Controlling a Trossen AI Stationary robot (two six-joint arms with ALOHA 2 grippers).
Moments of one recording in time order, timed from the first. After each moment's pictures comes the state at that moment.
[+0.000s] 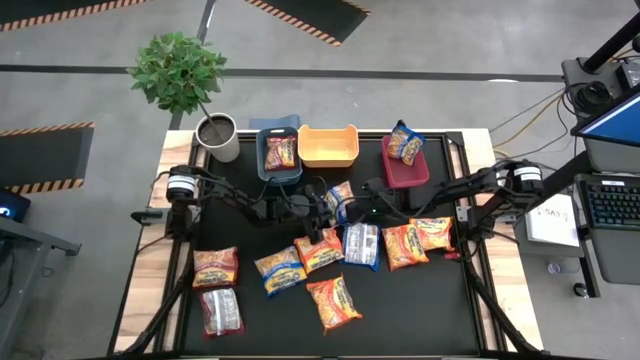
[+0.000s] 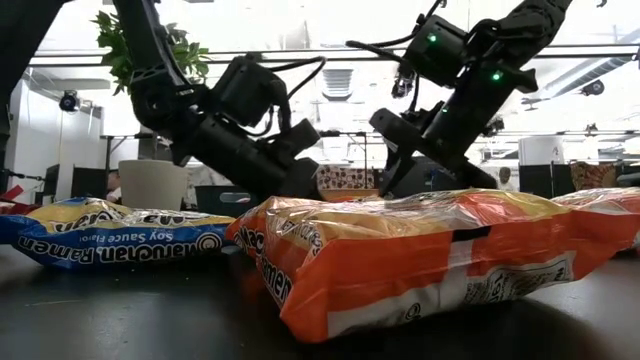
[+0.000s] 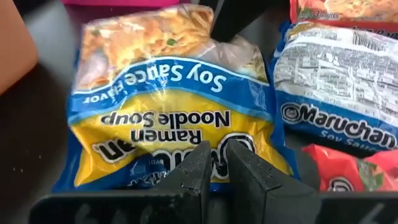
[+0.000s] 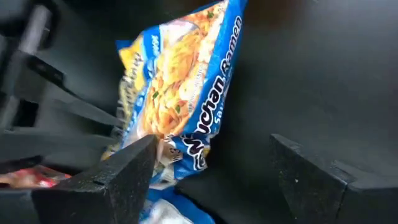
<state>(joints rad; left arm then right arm) 0.07 1.97 0.76 0.67 -0.17 -0.09 -0.06 1.59 0.77 -0.08 0.32 1.04</state>
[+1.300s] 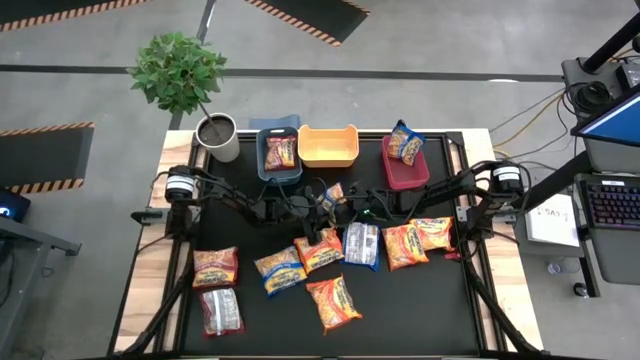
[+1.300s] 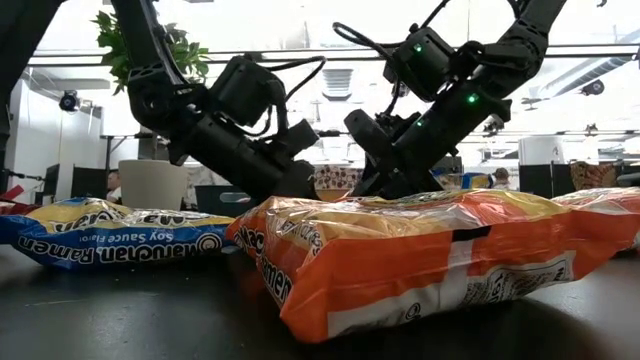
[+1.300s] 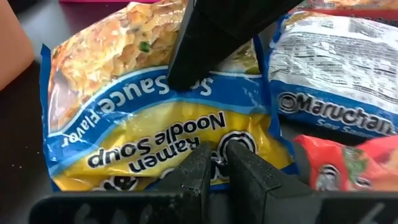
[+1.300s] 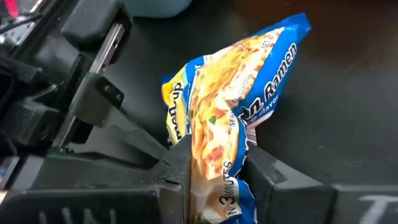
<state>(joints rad) 0.05 1.95 0.75 0.66 -0.17 -0.06 -0.06 1.73 0.77 0.28 0.28 0.87</state>
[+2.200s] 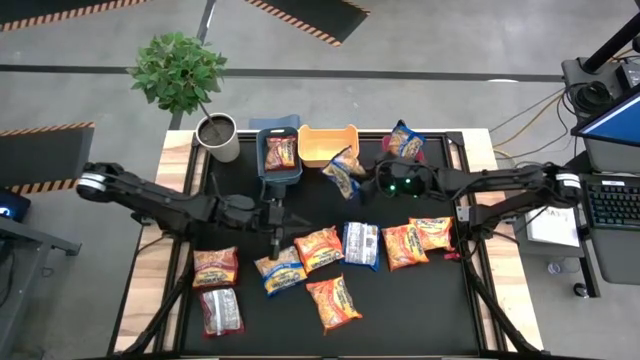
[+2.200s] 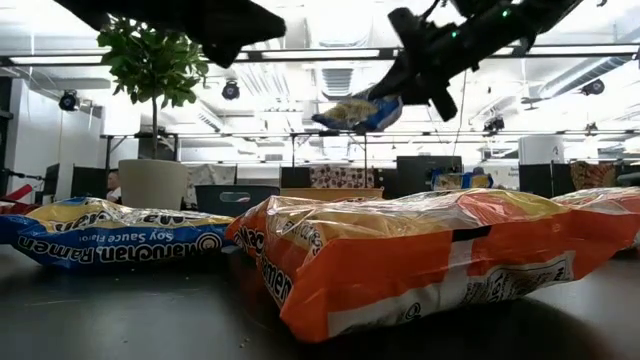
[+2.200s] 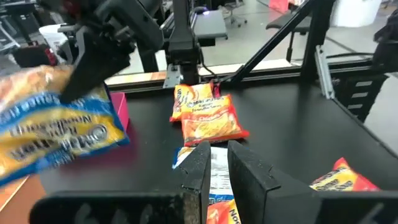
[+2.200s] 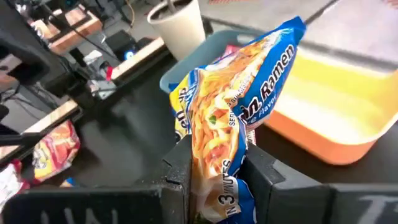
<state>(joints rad) -0.18 1.21 0.67 0.31 -0.17 0.04 -0.16 1.24 0.77 0.11 0.24 0.49</state>
